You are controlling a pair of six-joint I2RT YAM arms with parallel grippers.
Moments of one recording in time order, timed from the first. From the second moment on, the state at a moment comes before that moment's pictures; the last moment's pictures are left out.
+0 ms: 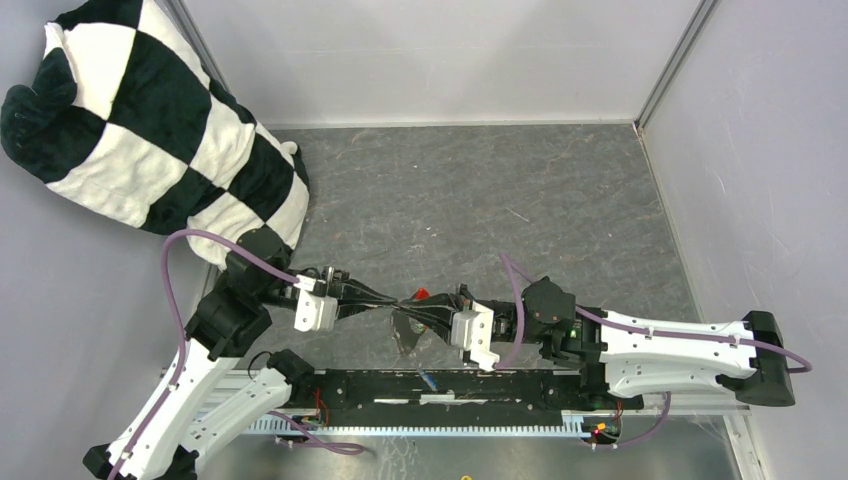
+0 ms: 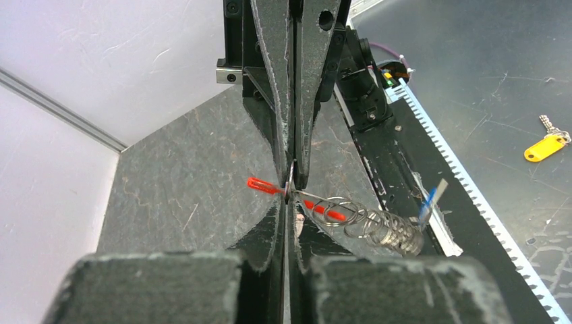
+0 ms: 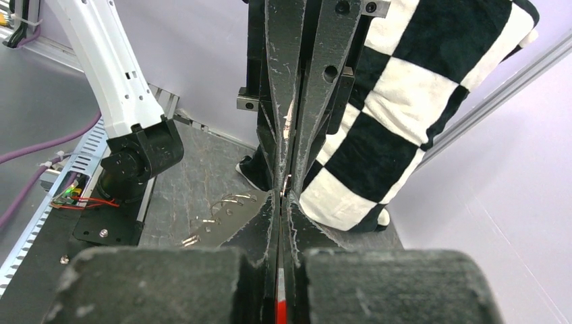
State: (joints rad) left arm -0.59 0.64 0.94 -0.52 1.12 0.69; right arm 1.38 0.98 0.75 0.39 -0.15 -0.58
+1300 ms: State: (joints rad) left arm -0.59 0.72 0.99 -0.84 0.90 1.09; right arm 1.35 1.19 1.22 -0.34 -0.04 -0.56
